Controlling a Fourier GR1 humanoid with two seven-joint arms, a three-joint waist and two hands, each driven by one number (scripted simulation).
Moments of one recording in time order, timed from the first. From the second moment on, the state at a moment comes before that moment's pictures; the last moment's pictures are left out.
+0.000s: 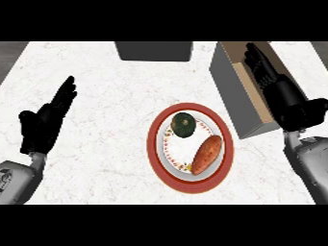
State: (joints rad) left arm -0.26 0.52 -0.32 -1.41 0.30 0.27 0.05; right arm -0.43 -0.41 0.24 -1.51 -0.20 -0.10 0.04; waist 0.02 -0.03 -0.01
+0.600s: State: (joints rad) left arm -0.14 0.50 -0.19 -1.51 0.47 0.22 0.08; right arm -0.49 -0.33 0.19 -1.34 -0.21 0.07 -0.41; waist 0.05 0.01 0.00
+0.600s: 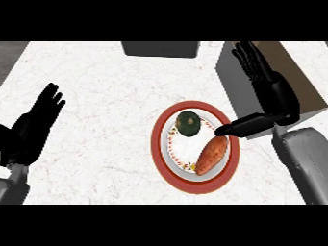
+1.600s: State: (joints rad) left arm -0.04 0.54 -0.10 -1.57 0.53 0.17 0.12; right arm -0.67 -0.55 0.51 -1.46 0.39 0.26 -0.16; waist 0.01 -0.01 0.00
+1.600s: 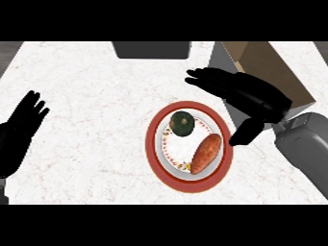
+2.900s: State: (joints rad) left arm 0.00 0.43 -0.01 -1.63 0.42 0.09 0.18; right arm -0.64 -0.29 0.49 -1.35 0.69 0.52 0.06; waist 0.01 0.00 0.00
